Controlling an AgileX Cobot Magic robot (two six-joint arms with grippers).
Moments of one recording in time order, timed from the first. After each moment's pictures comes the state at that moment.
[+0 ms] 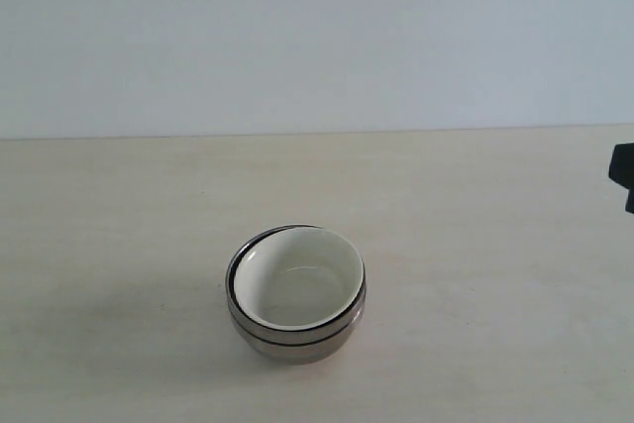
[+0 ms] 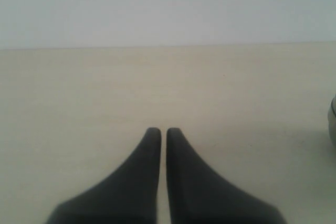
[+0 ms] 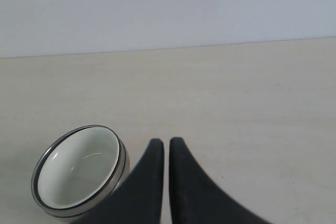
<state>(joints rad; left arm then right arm) -0.01 0.00 0.00 -0.06 0.29 0.08 0.57 0.66 -0.52 -0.57 0.33 0.87</state>
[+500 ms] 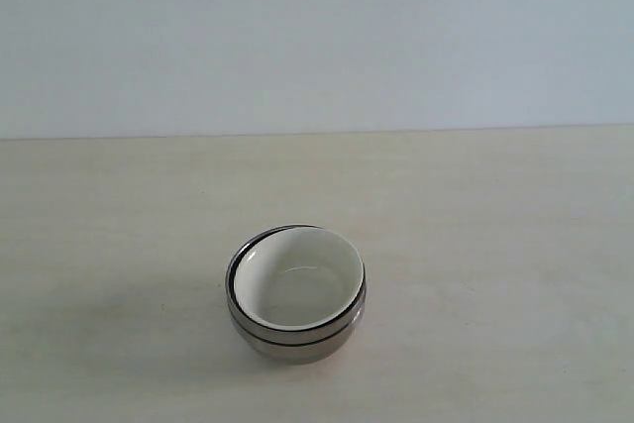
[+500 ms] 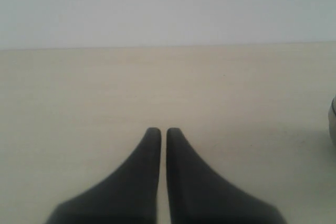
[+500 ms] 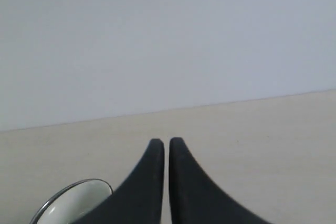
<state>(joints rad) -0.01 0.00 0.00 -0.05 0.29 0.08 0.32 0.36 -0.24 -0.58 0.01 0.86</state>
